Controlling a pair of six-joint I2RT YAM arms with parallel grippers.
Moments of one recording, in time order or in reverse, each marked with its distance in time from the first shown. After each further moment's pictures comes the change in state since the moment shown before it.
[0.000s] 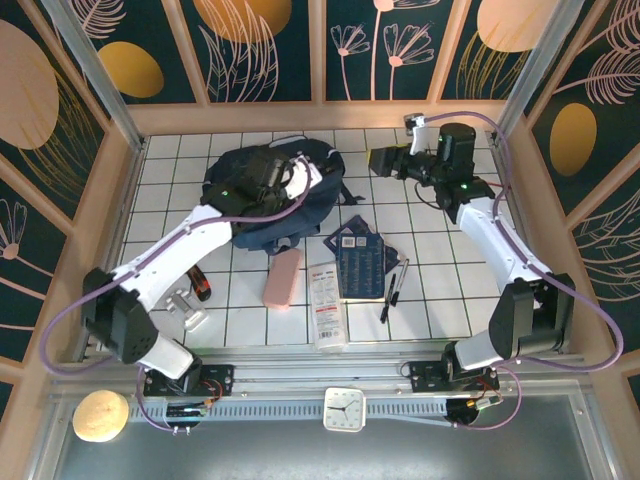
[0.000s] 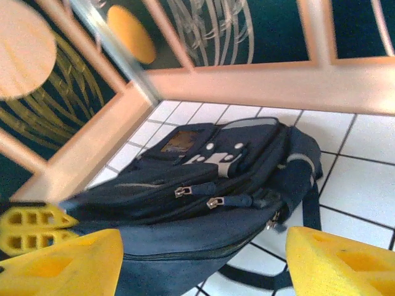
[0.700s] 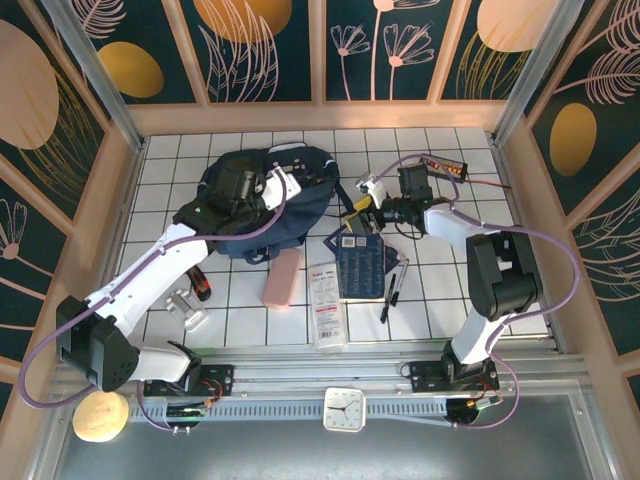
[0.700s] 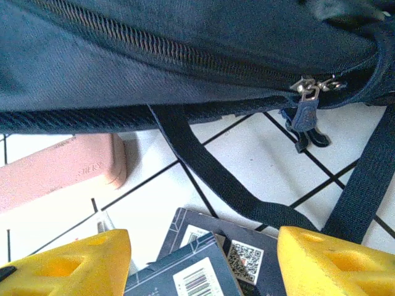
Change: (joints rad) left arm 0.088 -0.134 -0.153 0.049 0.100 0.040; right arm 0.084 0.273 -0.179 0.002 -0.140 -0.615
